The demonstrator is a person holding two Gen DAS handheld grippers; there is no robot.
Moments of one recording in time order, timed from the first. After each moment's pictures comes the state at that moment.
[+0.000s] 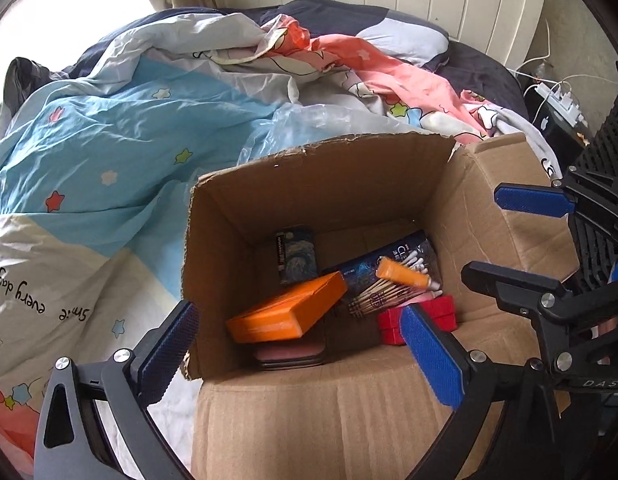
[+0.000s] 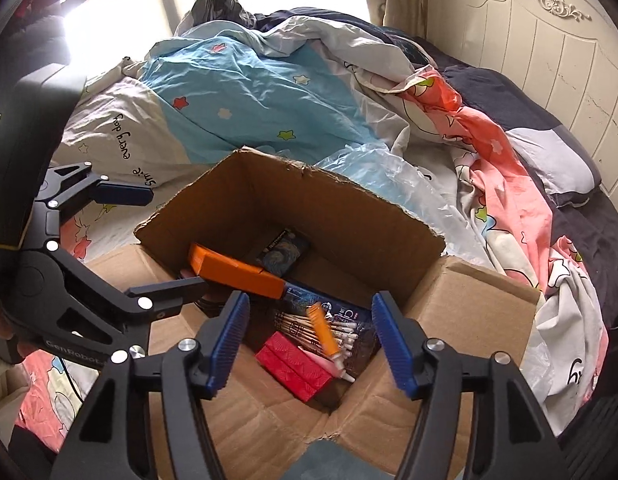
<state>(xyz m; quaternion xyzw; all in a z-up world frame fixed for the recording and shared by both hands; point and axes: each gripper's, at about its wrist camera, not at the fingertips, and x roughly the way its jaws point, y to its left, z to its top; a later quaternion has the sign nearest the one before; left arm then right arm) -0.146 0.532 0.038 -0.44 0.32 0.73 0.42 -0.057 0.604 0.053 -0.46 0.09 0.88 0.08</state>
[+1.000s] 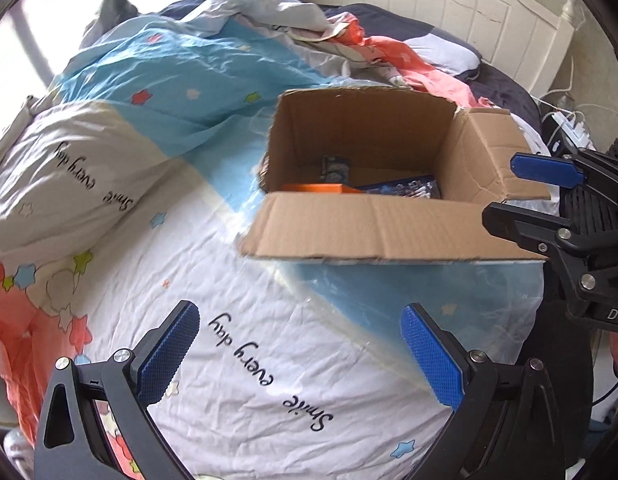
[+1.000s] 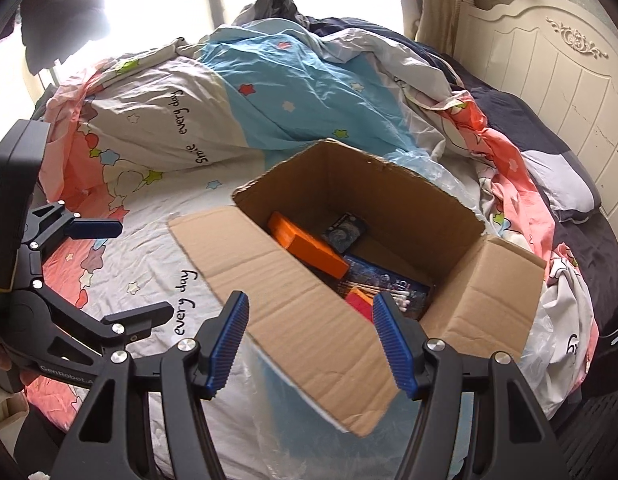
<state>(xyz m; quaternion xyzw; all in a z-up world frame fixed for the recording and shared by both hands) -0.097 0.391 0.060 -0.47 0.25 0.77 0.35 -0.023 0.506 0.087 -0.46 0.06 0.88 0.06</state>
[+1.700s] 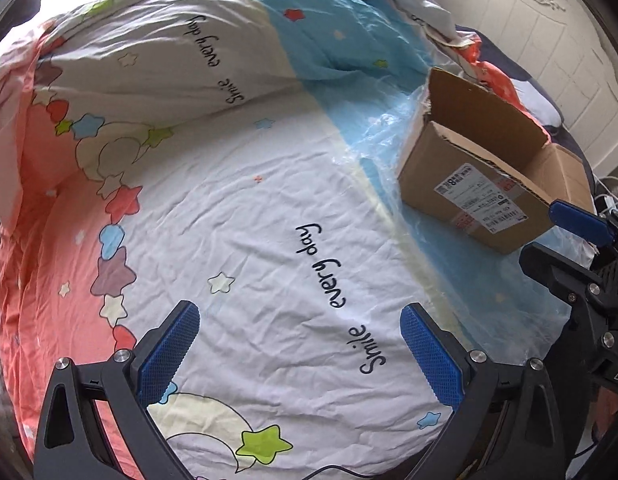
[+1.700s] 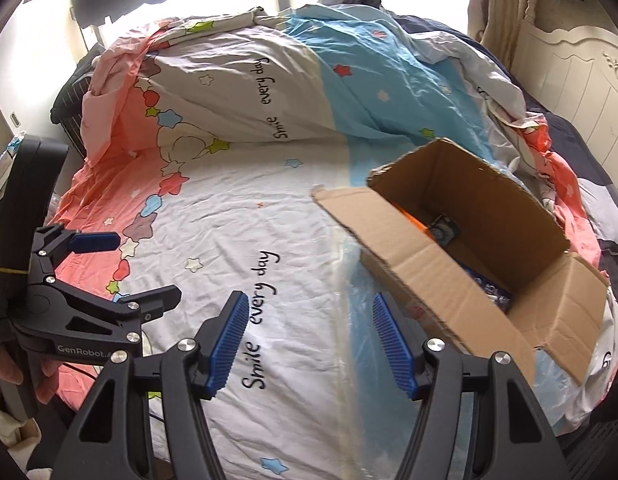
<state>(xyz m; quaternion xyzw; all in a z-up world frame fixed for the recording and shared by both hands) -0.110 0.248 0.037 -0.54 0.14 0.80 0.22 -0.042 0.392 0.073 -0.47 0.02 0.88 -0.02</state>
